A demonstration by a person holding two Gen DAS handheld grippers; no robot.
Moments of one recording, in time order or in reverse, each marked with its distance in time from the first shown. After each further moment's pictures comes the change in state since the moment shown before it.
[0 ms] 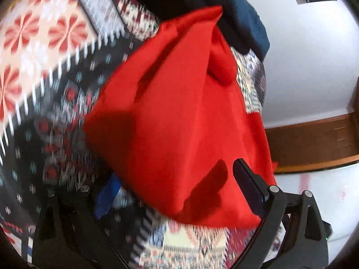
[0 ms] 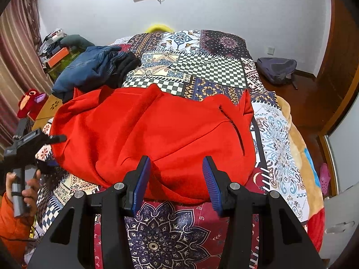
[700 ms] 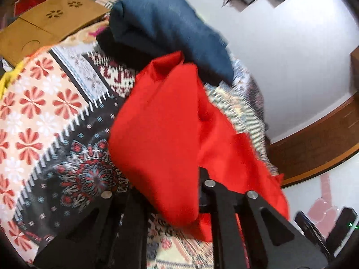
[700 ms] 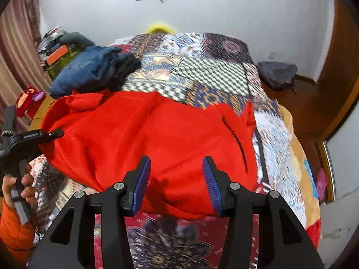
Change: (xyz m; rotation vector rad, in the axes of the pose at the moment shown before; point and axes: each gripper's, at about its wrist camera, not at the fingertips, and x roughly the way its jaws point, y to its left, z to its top) left arm -0.040 -0.049 -0.001 0.158 -0.243 0.041; right arm -0.004 0.029 0.029 -0.059 -0.023 0.014
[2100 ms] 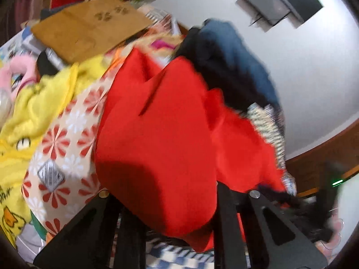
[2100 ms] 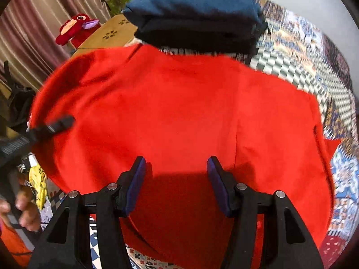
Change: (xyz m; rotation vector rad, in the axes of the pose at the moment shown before) left arm -0.069 0.098 -0.003 -0.063 -0.086 0.107; right arm 0.146 0.189 -0.003 -0.300 0.347 0.276
